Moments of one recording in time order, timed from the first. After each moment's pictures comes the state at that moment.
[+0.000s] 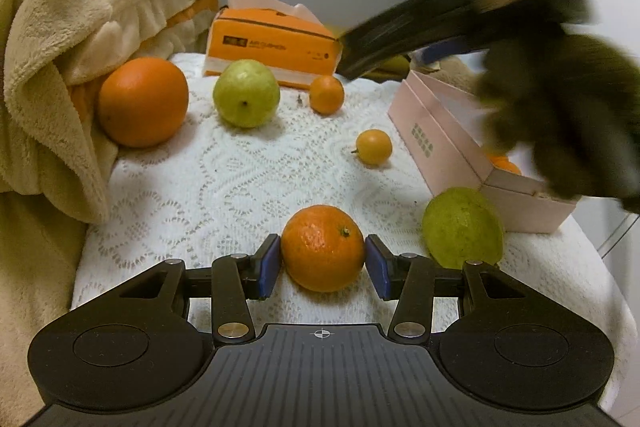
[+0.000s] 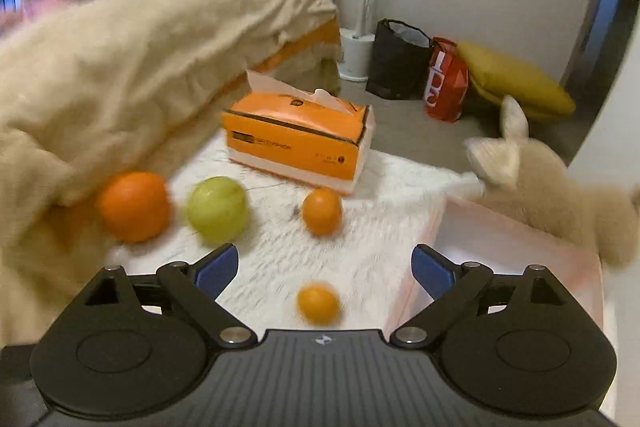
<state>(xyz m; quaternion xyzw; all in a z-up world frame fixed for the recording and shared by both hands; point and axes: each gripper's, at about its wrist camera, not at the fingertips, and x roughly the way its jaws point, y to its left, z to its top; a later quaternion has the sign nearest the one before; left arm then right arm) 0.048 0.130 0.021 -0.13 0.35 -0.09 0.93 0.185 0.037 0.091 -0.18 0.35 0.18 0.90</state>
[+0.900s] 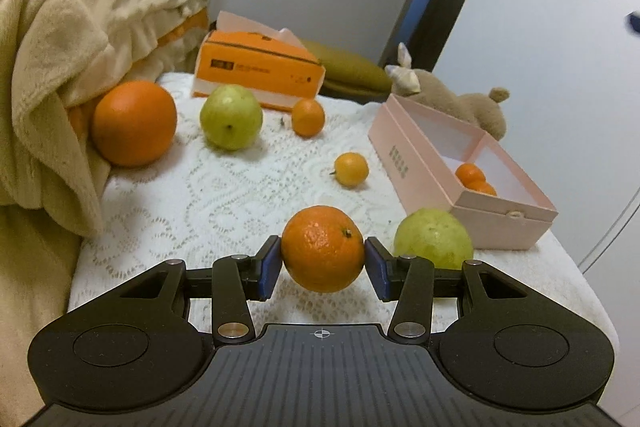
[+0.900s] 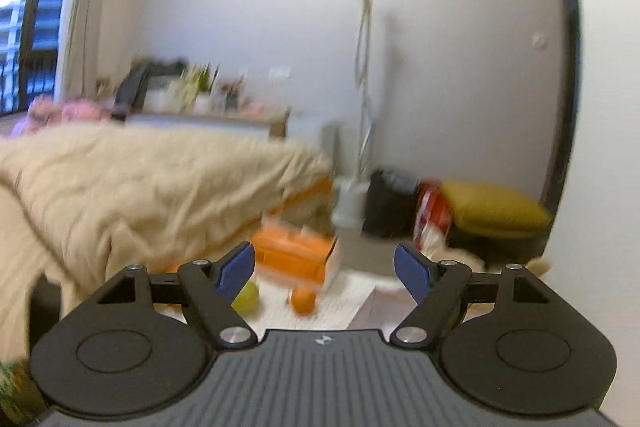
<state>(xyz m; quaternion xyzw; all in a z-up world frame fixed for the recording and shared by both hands) 0.040 0.126 0.033 -0.14 0.32 -0.10 0.93 0.000 -0.124 0.206 -0.03 0.11 0.25 0.96</state>
